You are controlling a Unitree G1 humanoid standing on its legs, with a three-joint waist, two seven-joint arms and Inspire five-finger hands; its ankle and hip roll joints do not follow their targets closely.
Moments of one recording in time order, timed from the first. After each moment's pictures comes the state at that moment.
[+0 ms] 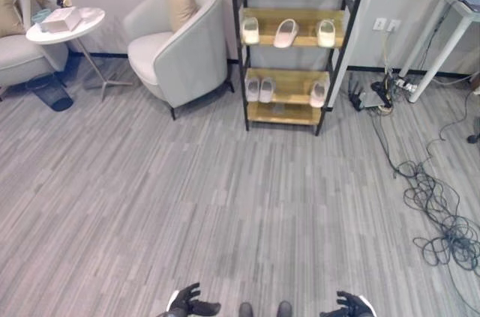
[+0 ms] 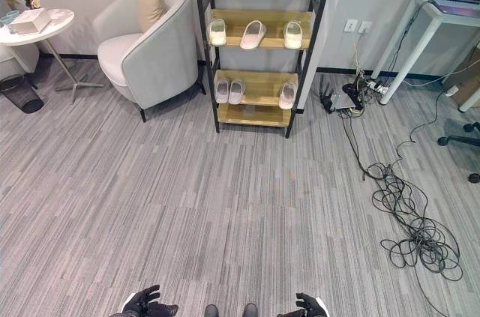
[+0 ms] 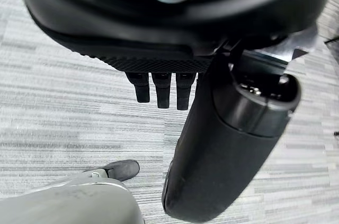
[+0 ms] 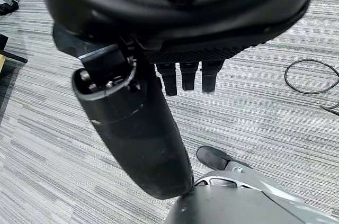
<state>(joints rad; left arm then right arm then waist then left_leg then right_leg) -0.03 0.19 -0.26 1.25 -0.22 -0.16 0.10 0.00 -0.25 0.26 1.23 0.17 -0.14 -0.10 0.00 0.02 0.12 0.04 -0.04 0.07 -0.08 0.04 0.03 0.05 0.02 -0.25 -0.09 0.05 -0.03</state>
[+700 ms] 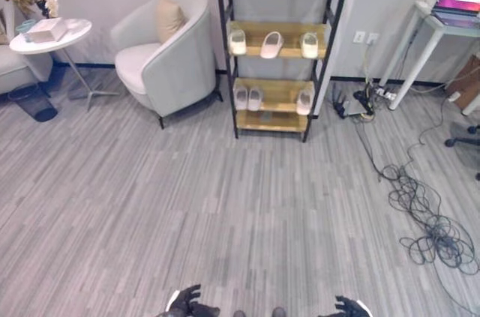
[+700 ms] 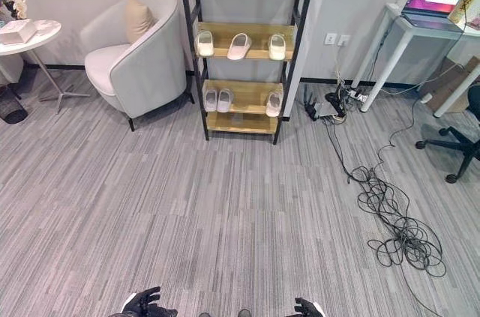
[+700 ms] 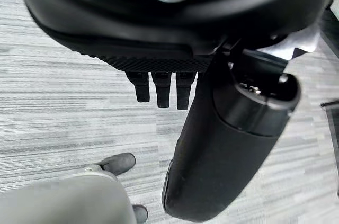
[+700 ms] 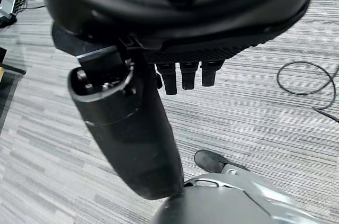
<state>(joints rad) -0.04 0.21 -0.32 1.26 -0.22 -0.15 0.08 0.02 -0.24 0.28 1.23 0.20 -0.13 -0.09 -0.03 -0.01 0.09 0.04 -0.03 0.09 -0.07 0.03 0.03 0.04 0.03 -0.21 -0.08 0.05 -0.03</state>
